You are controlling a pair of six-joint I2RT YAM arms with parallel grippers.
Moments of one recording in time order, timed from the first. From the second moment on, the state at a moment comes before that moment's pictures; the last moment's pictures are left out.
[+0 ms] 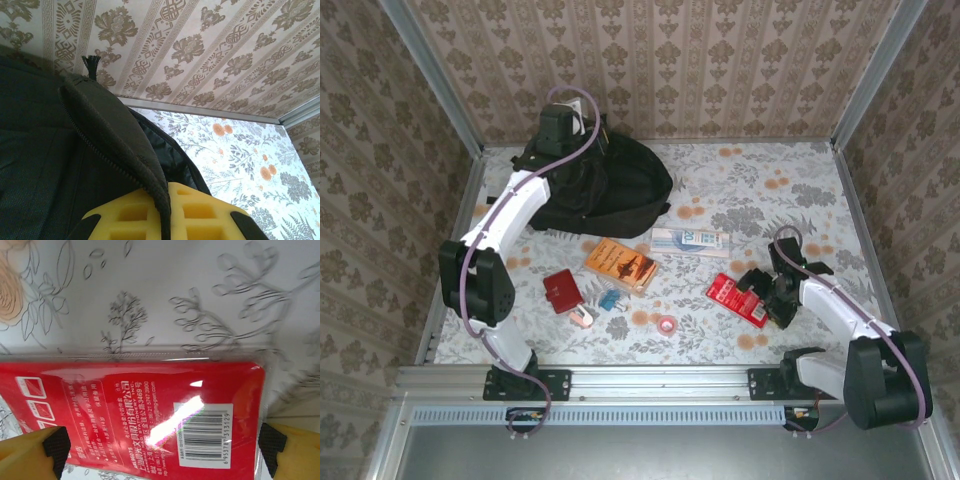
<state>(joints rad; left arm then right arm) -0.36 1.75 1.61 -0.30 0.16 -0.47 0.09 1.15 0.53 -0.71 -0.20 0.89</state>
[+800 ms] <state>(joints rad) -0.38 1.75 1.61 -0.30 0.16 -0.47 0.10 1.13 0.49 -0.28 -0.55 0.89</state>
